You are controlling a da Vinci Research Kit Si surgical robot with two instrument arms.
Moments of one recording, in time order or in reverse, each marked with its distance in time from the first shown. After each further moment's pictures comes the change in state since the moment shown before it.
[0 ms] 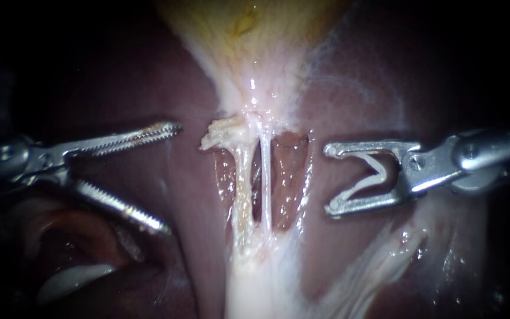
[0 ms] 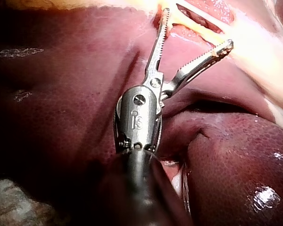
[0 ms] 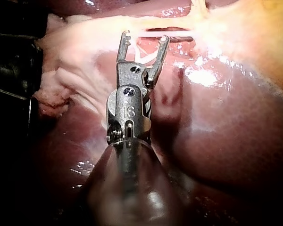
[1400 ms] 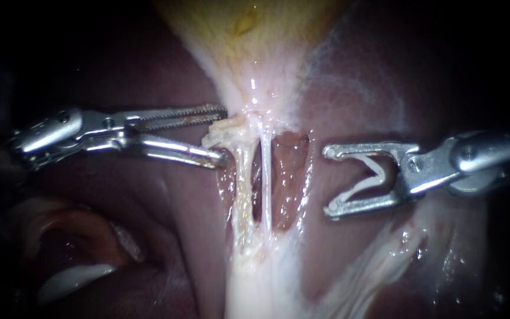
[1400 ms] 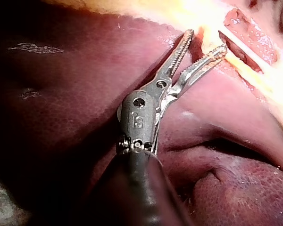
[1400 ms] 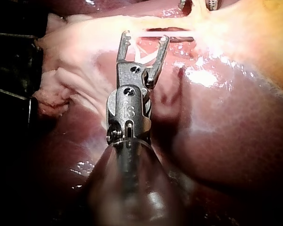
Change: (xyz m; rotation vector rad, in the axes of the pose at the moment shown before) right arm 0.000 0.000 0.000 0.000 0.000 -0.003; left arm 0.007 0.007 0.005 -0.062 0.077 -0.166
